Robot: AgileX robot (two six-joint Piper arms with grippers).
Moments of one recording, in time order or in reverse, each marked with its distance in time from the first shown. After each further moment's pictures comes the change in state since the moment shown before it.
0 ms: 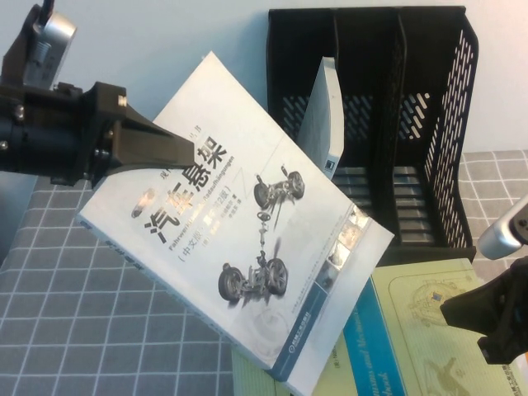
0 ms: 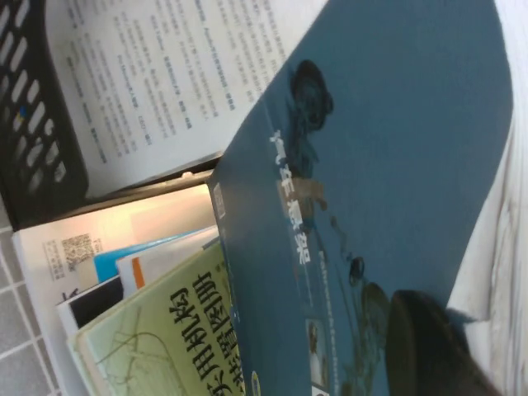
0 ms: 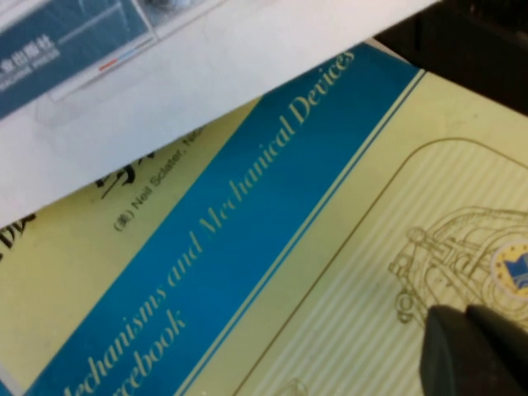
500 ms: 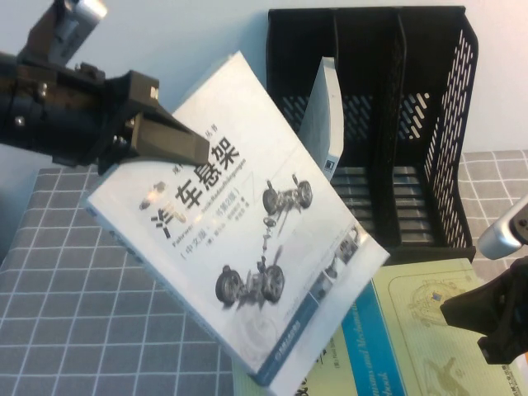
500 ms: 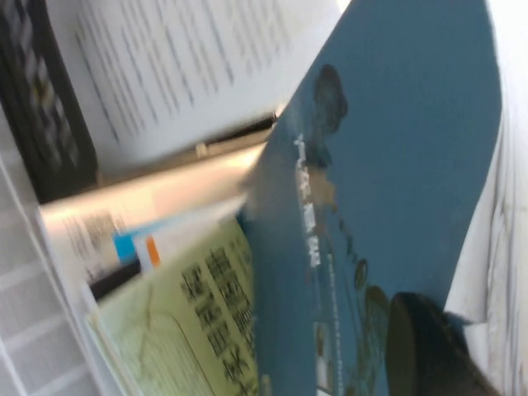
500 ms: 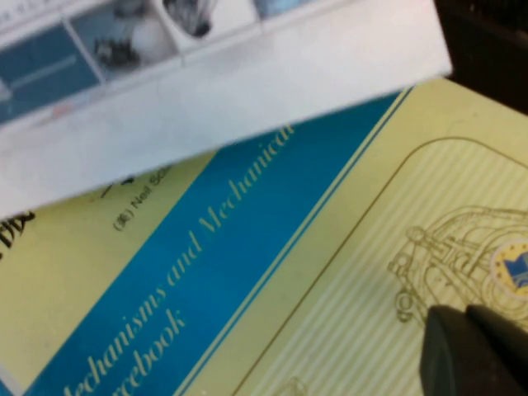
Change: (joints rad) right arm 0.000 0.000 0.000 0.000 0.000 0.000; left arm -0.078 0.000 -0.128 0.165 0.013 -0.142
